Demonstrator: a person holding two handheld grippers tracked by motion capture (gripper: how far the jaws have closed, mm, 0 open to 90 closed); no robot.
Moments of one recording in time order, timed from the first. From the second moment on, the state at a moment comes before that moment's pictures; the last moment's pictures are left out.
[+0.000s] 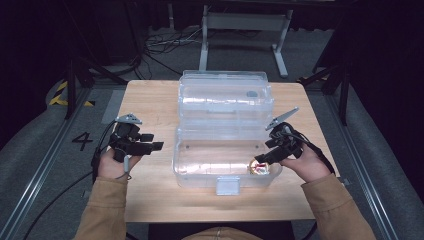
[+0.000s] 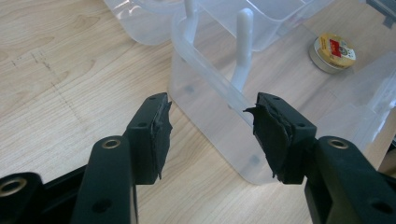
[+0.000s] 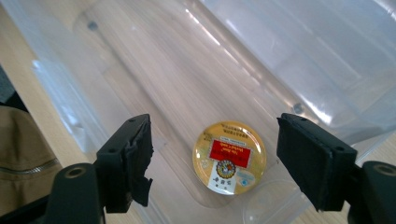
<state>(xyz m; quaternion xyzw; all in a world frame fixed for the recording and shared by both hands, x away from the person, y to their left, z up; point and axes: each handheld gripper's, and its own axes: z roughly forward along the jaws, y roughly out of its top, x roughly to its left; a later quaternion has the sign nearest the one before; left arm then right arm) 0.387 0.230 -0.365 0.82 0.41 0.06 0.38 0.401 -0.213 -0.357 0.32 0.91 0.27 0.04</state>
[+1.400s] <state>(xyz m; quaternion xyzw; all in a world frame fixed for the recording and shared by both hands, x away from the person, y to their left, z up) 0.379 0.224 -0.369 0.83 0.40 0.05 0.38 0.471 -0.167 -0.279 0.26 0.89 0.37 0.10</state>
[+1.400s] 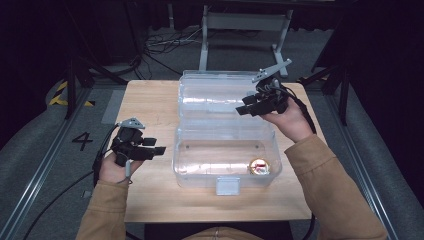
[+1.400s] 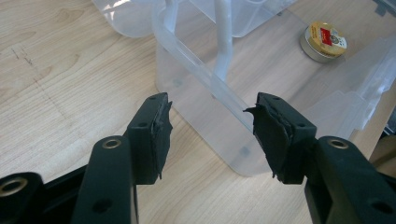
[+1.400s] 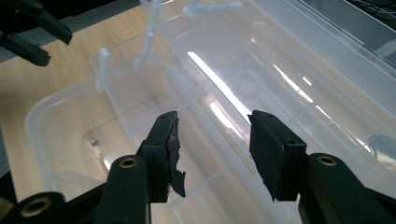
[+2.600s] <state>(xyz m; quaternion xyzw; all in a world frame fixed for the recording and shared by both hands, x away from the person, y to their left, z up) 0.378 0.211 -0.370 0.85 0.38 0.05 0.37 0.500 -0.149 -0.306 0.28 0.89 0.34 0.08</state>
